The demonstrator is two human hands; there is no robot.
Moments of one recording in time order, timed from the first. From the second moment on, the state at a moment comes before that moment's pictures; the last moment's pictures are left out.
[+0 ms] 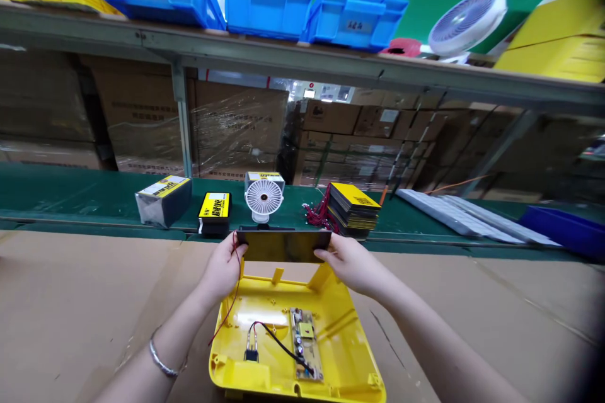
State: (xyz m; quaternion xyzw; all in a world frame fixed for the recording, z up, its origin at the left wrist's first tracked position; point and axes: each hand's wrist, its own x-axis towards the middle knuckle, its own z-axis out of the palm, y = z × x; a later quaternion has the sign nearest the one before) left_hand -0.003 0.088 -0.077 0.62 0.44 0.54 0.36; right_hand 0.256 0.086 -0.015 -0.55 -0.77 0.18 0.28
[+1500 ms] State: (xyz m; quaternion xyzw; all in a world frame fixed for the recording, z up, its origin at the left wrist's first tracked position) left_hand -0.012 0.082 -0.060 0.70 0.48 0.35 0.40; right_hand 0.188 0.066 -0.013 -0.46 -0.88 -0.13 0.07
